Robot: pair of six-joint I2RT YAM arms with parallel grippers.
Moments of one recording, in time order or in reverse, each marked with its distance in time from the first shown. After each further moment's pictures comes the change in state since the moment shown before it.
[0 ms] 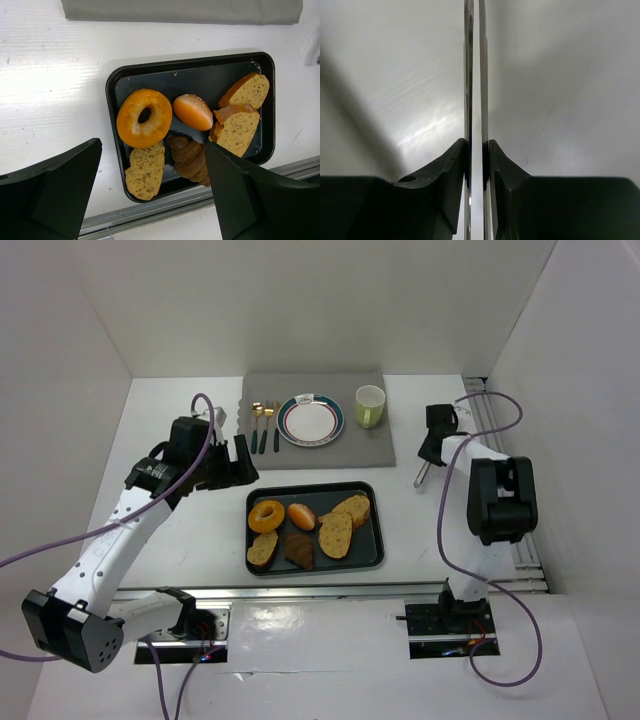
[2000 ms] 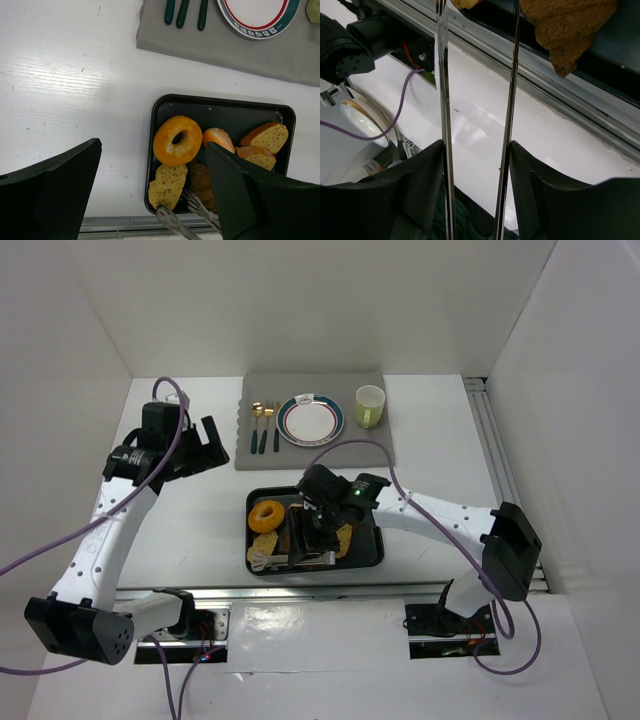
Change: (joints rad) left arm 0.171 0.033 0.131 -0.098 -0.097 -0.001; right arm 0.988 -0.337 0.051 -0.544 -0.699 0.386
